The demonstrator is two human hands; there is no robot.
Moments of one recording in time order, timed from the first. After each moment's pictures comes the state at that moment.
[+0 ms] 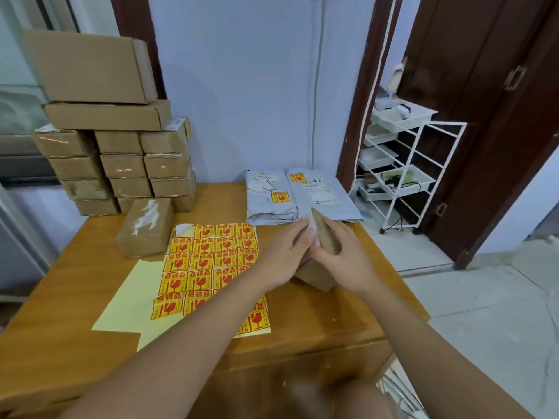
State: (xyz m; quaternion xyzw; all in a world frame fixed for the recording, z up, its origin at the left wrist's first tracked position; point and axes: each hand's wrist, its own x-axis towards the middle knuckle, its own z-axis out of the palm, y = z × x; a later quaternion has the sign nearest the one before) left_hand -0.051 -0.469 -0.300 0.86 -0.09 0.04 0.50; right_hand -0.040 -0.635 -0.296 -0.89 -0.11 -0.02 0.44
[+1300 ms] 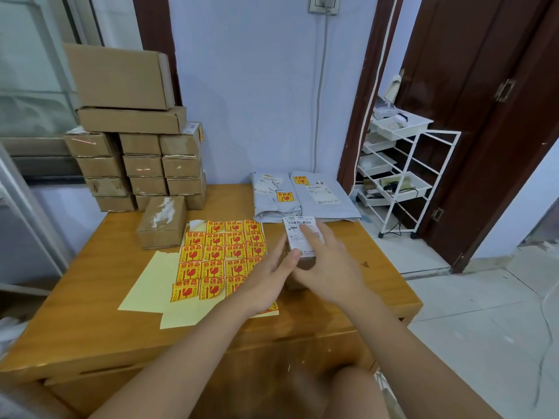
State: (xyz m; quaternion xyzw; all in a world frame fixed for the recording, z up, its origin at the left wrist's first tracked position) left_hand -0.138 -0.445 -0.303 0.81 -0.07 -0.03 0.58; right_hand -0.098 -0.602 -0.289 -0.96 -0.18 -0.08 0.21
